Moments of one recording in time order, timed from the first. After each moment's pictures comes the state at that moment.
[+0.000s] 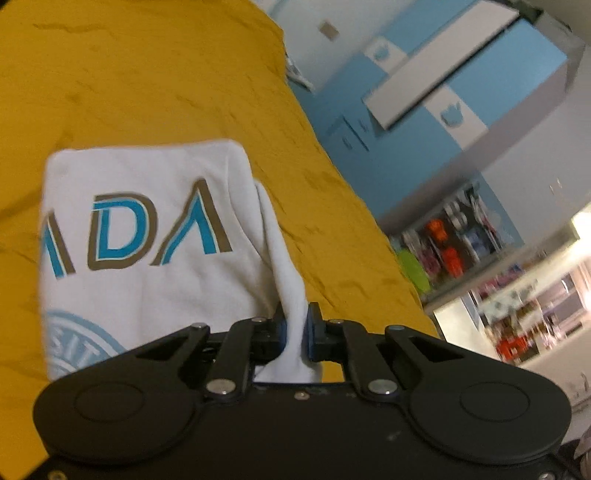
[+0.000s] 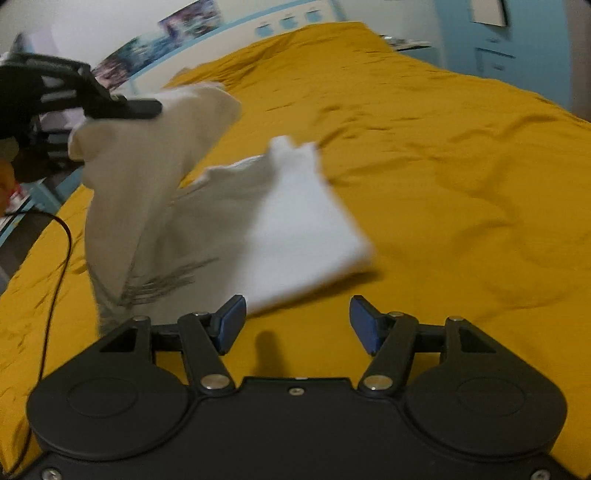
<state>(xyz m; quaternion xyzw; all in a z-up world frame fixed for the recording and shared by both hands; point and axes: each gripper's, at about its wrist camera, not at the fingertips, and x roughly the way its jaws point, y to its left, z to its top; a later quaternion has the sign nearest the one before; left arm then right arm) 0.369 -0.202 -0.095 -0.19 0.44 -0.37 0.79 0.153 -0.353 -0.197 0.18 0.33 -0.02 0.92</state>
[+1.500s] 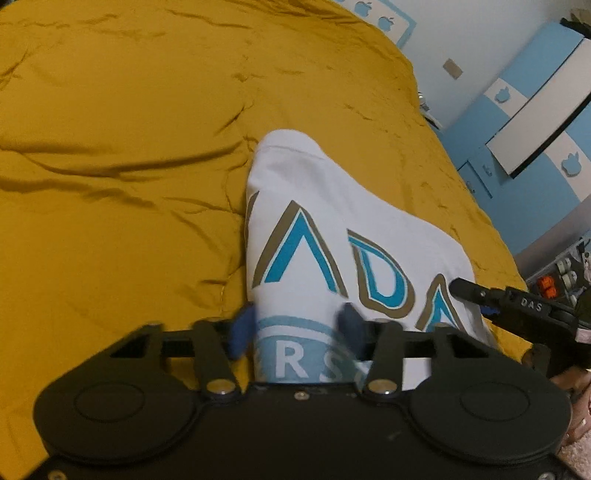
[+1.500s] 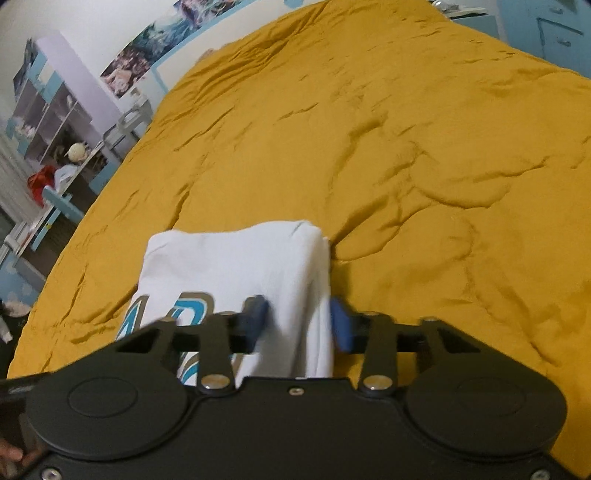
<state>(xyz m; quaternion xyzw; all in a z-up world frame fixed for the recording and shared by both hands) 0.400 -0.113 -0.206 -0.20 0.43 -0.17 0.86 0.376 -0.423 -0.205 0.21 0.37 0.11 0.90</state>
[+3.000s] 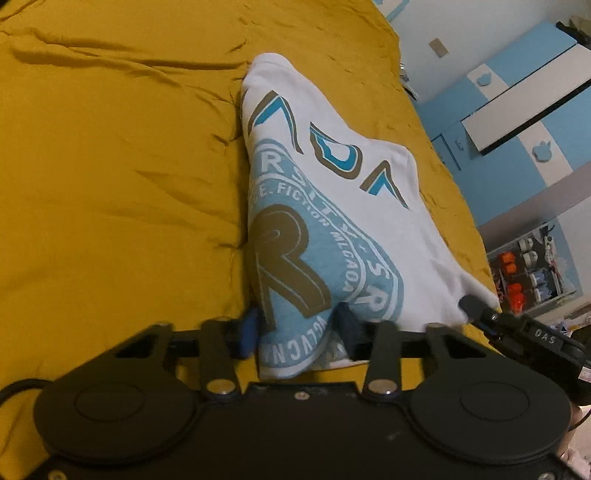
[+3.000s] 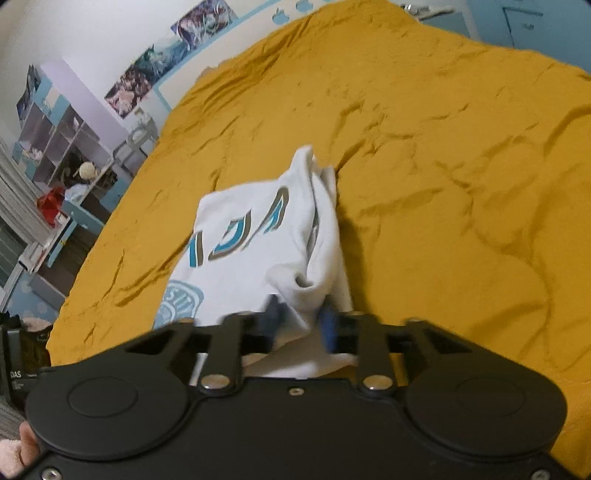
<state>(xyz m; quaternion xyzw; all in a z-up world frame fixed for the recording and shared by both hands) 0.286 -0.093 -0.208 -0.25 0.48 -0.22 0.81 0.222 -0.403 -0.185 0.26 0.36 0.08 0.89</state>
